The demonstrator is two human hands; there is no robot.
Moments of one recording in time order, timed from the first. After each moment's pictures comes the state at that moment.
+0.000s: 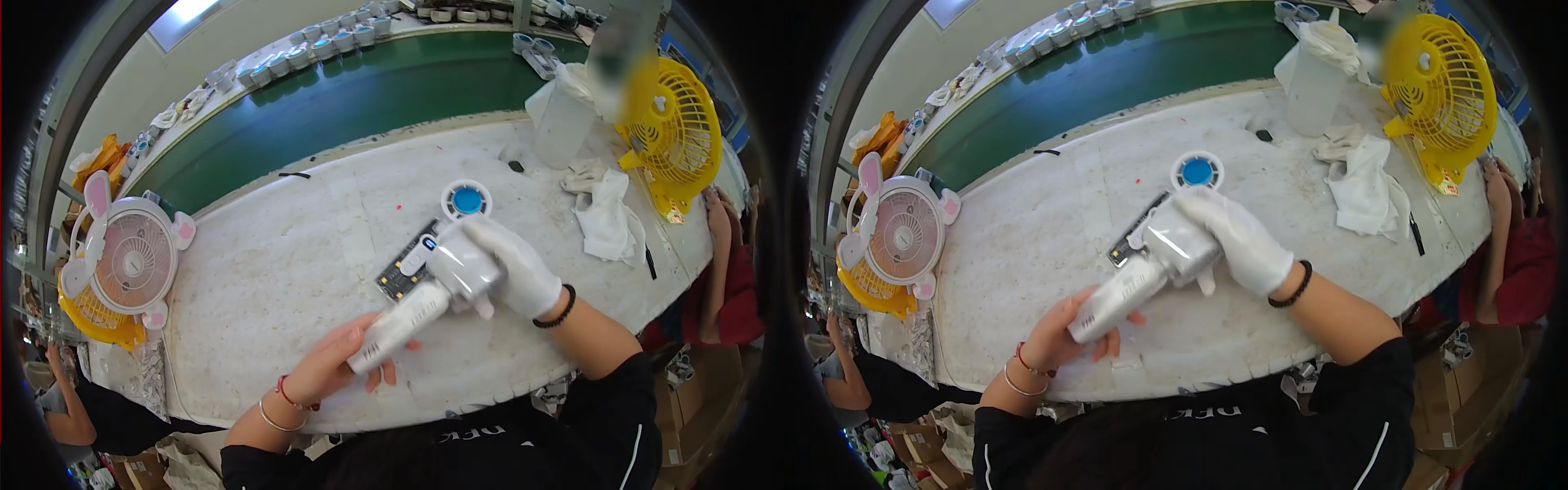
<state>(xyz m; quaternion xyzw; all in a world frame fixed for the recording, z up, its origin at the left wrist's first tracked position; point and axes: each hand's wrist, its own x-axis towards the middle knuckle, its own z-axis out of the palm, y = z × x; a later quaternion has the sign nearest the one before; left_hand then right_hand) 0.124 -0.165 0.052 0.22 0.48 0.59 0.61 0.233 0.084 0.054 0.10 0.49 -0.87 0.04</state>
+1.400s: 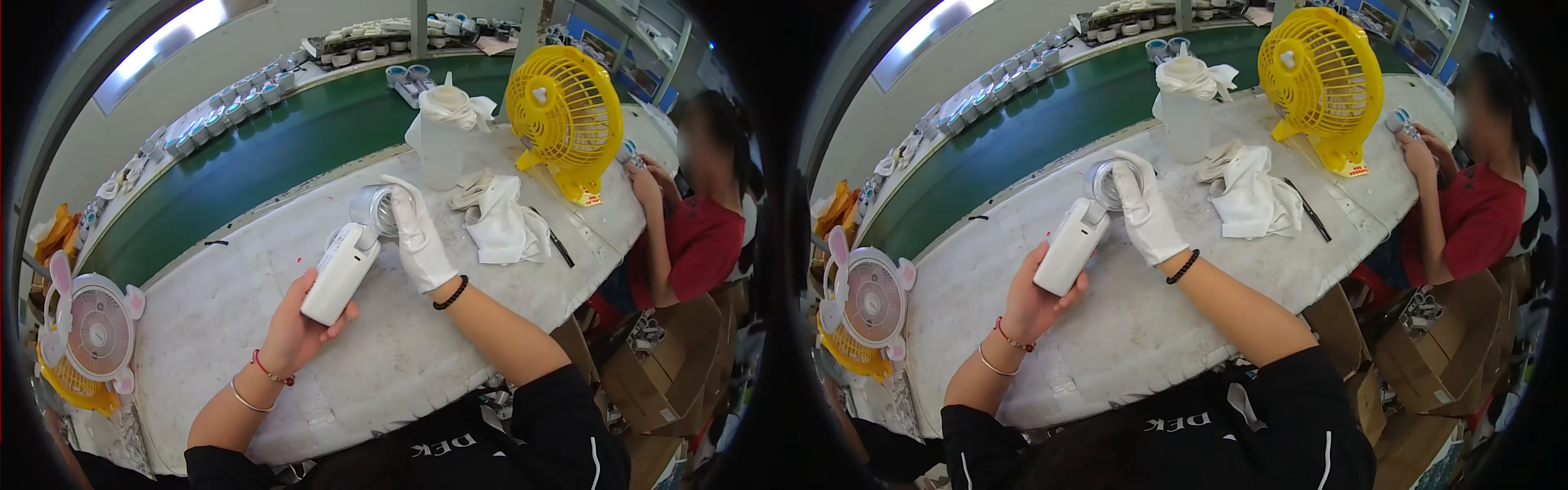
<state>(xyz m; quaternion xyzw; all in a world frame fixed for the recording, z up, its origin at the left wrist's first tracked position) 0.124 -0.052 0.064 0.21 0.46 0.64 0.58 0.215 0.128 0.038 0.13 0.56 -0.72 -0.38</state>
